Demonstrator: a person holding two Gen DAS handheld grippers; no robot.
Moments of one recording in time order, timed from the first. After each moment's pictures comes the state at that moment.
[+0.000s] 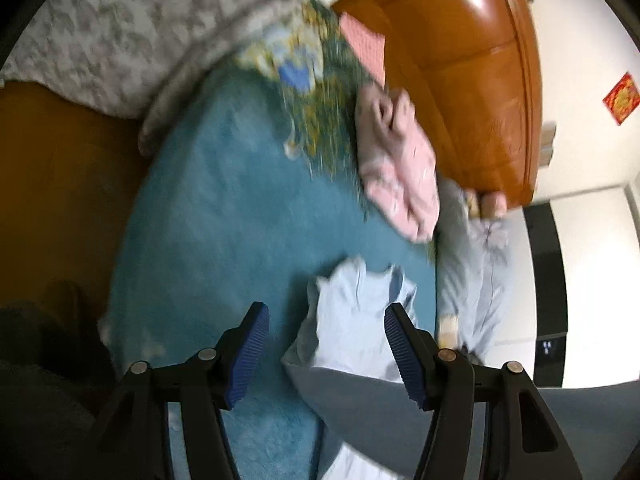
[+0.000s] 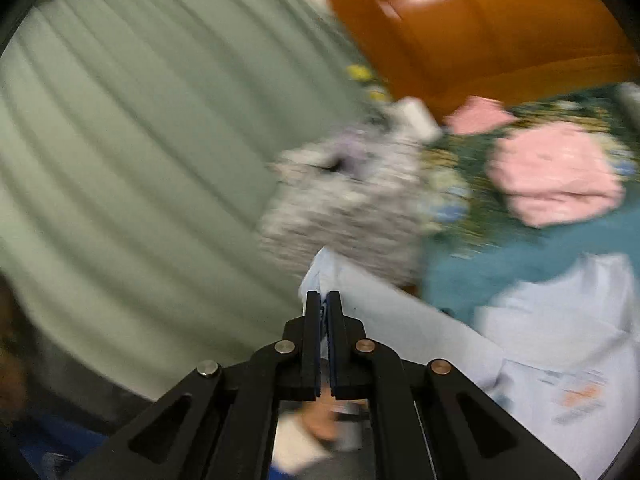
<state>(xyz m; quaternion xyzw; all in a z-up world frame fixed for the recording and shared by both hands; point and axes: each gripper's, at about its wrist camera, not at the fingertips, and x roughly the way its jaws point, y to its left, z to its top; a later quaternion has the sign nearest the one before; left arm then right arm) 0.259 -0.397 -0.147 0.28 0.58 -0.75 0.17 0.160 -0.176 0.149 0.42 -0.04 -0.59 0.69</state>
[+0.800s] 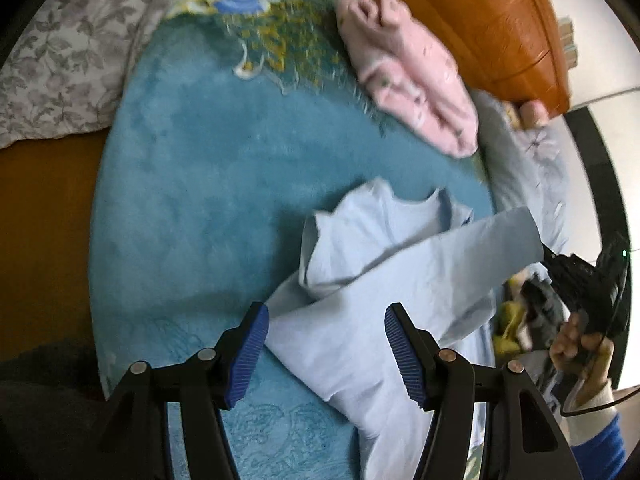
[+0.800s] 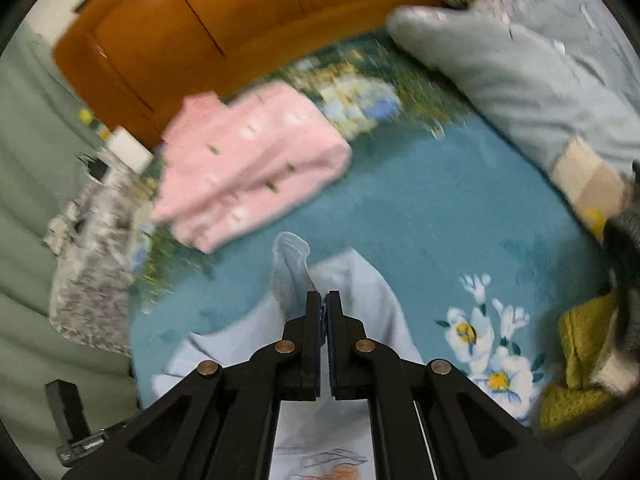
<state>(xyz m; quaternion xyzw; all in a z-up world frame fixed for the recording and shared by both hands) 0.164 -0.340 -0.187 0.44 0.48 -0.74 0.15 -0.129 -0.132 -0.066 0.54 0.05 -0.77 0.34</state>
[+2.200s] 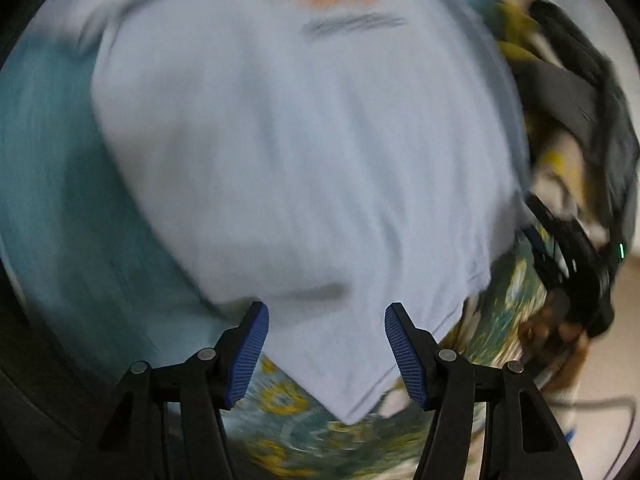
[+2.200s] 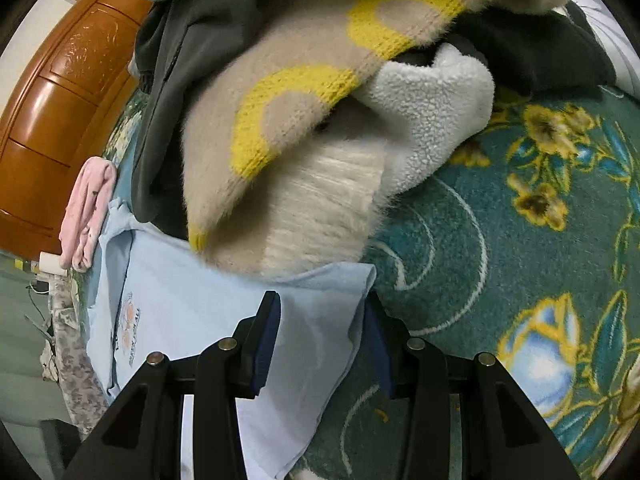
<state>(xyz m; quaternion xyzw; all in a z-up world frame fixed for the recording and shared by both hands) 0.165 -0.067 -0.204 0.70 0.39 -0.60 0.06 -0.018 0.254 -0.150 0.59 -0.19 -0.78 0.11</state>
